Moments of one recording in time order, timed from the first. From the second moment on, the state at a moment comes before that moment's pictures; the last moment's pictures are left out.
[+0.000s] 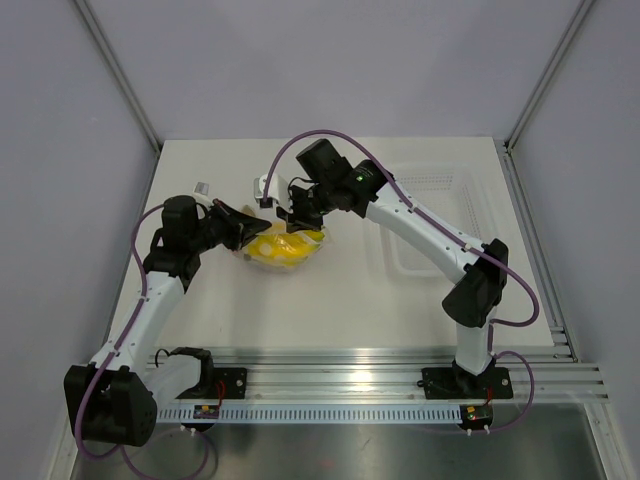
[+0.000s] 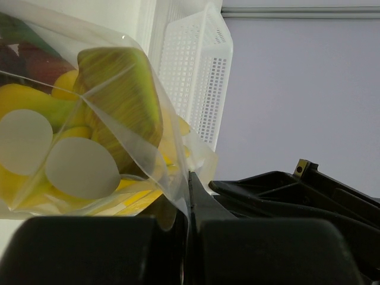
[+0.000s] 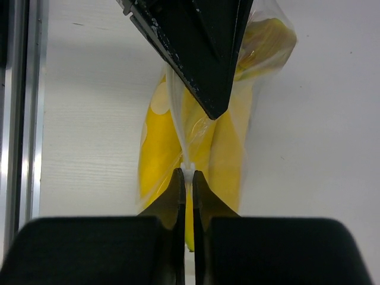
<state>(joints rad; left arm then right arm) -0.11 1.03 0.77 -0.18 0.59 -1.18 0.84 1.91 2.01 -0.91 -0.46 -0.70</state>
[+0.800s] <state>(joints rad) -0.04 1.03 0.77 -0.17 0.65 -1.20 0.84 1.83 1.87 -0.81 -0.42 -0.65</state>
